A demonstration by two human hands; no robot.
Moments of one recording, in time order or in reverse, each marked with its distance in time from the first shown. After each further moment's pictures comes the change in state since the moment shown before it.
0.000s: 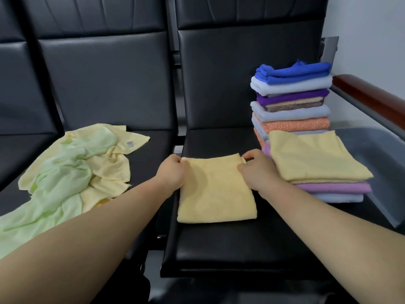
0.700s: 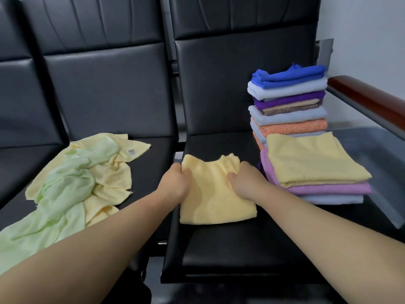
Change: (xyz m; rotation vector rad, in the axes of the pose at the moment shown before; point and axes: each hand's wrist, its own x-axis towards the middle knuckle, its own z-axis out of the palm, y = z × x) left_hand -0.025 0.012 0.005 0.112 -0.001 0.040; right_hand -0.007 -0.013 0.009 -0.343 -0.223 0.029
